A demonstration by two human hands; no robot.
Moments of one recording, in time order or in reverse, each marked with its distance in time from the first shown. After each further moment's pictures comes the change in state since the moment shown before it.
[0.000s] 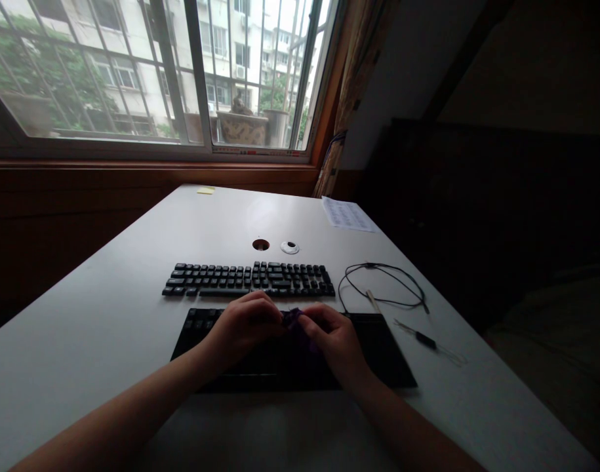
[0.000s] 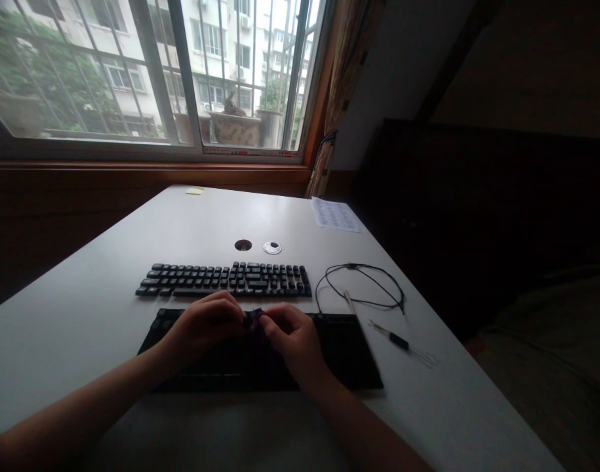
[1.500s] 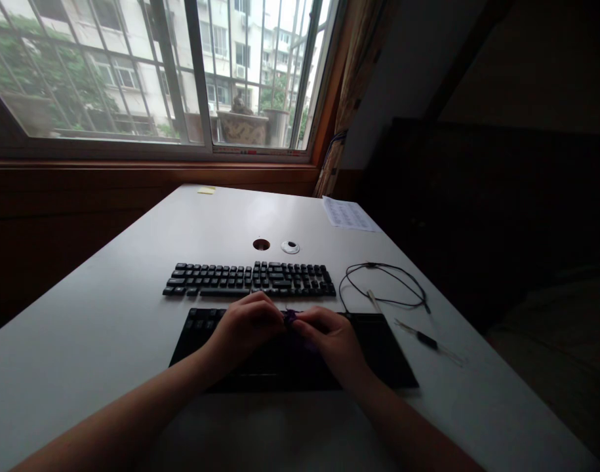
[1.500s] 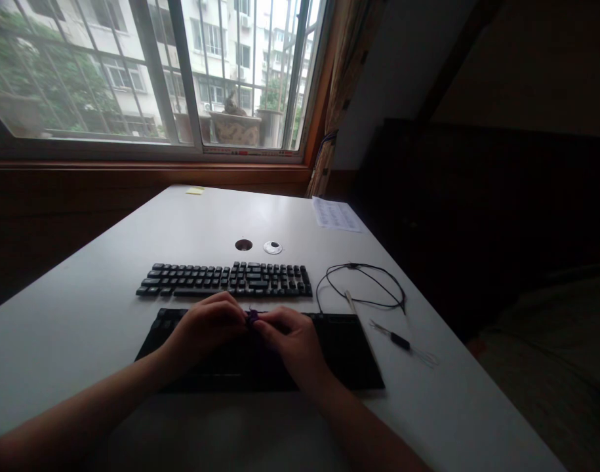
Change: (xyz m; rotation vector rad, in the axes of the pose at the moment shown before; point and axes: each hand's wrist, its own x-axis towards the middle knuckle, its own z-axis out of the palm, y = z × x) left_hand -0.002 -0.007 0.005 0.063 0.059 0.038; right_hand 0.000 0.004 0.000 0.012 -0.055 -0.041
